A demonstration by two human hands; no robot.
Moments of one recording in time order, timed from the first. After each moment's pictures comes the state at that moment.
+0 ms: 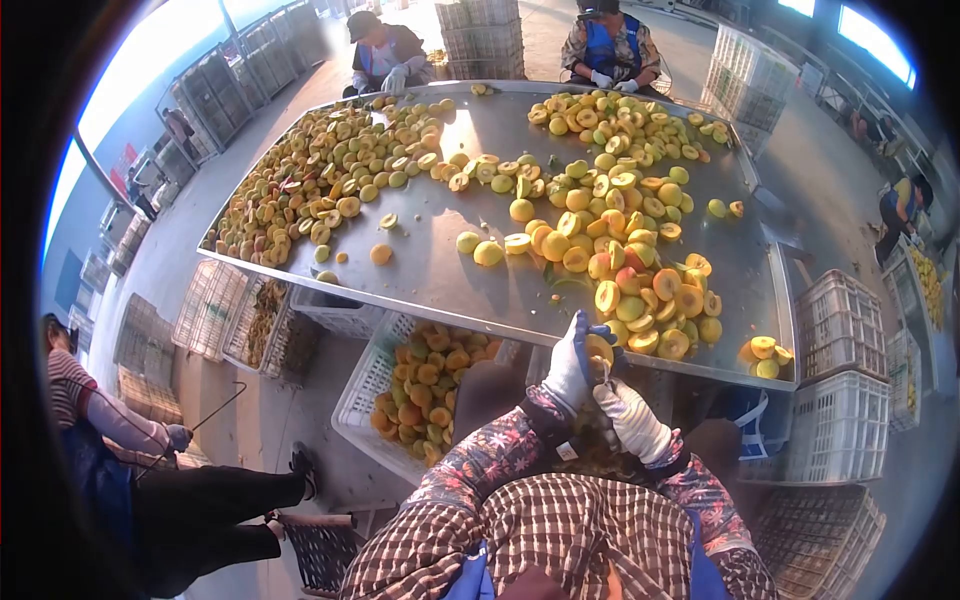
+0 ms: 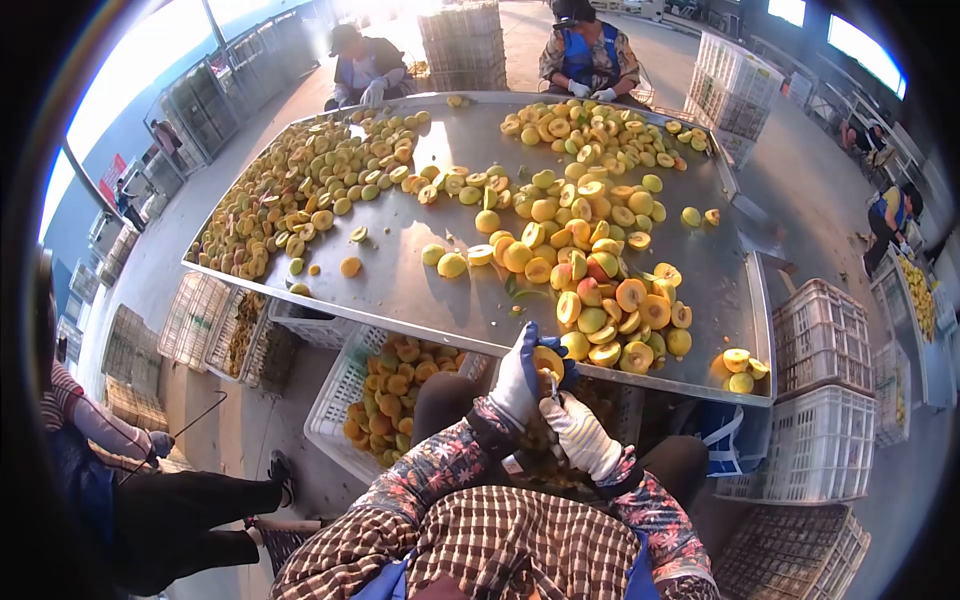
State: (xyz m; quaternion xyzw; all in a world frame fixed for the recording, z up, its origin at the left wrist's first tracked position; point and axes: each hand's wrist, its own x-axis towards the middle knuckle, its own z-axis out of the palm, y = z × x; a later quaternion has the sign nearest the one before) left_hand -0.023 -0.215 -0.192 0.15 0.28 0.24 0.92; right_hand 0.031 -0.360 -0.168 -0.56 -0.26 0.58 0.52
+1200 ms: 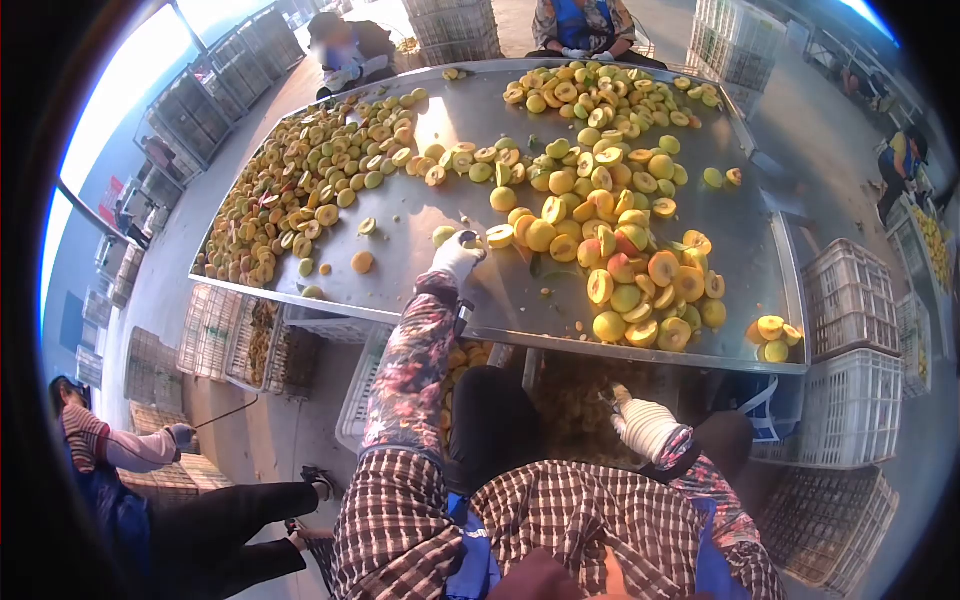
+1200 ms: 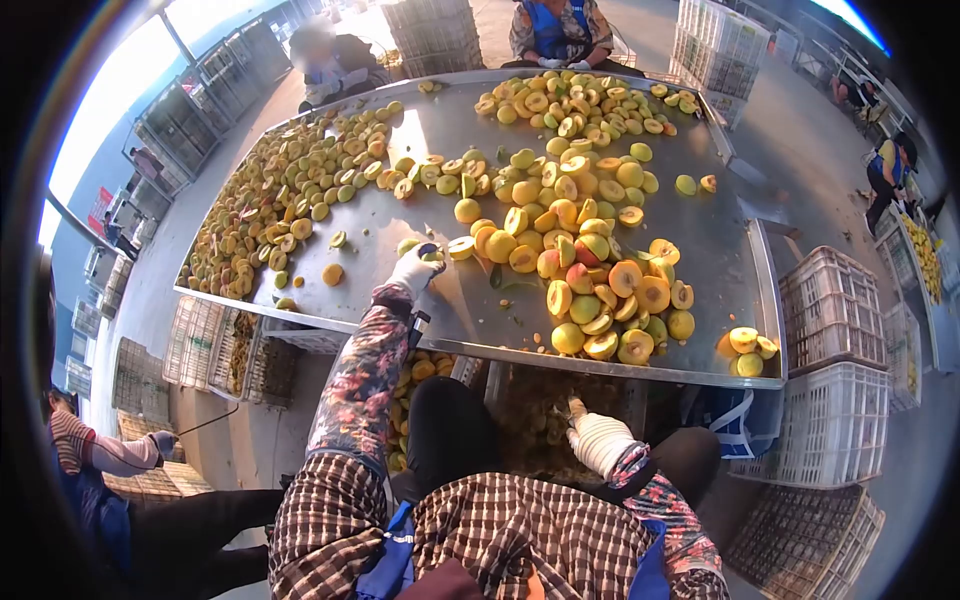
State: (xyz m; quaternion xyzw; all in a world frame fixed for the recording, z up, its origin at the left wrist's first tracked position) left_hand -0.052 0.077 -0.239 0.82 0.44 0.14 0.35; right_hand 0.065 -0.377 -0.198 -0.79 -0.51 0.32 0.01
